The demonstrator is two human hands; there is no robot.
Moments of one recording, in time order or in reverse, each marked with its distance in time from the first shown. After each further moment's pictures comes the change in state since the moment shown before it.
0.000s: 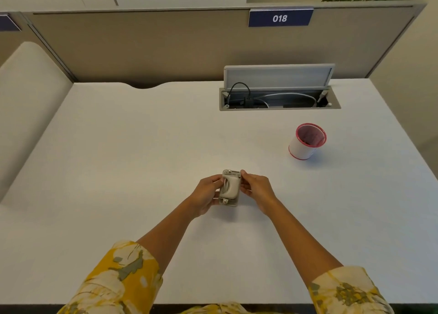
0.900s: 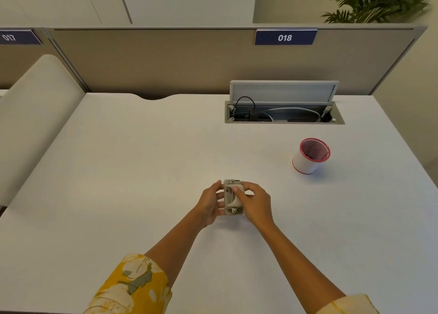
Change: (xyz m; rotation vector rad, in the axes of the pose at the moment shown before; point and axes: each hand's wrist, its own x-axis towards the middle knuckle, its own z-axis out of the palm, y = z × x) left_hand 0.002 0.004 0.008 -0.200 0.107 -0.075; right_hand -0.024 0.004 0.021 -0.482 0.162 -0.421
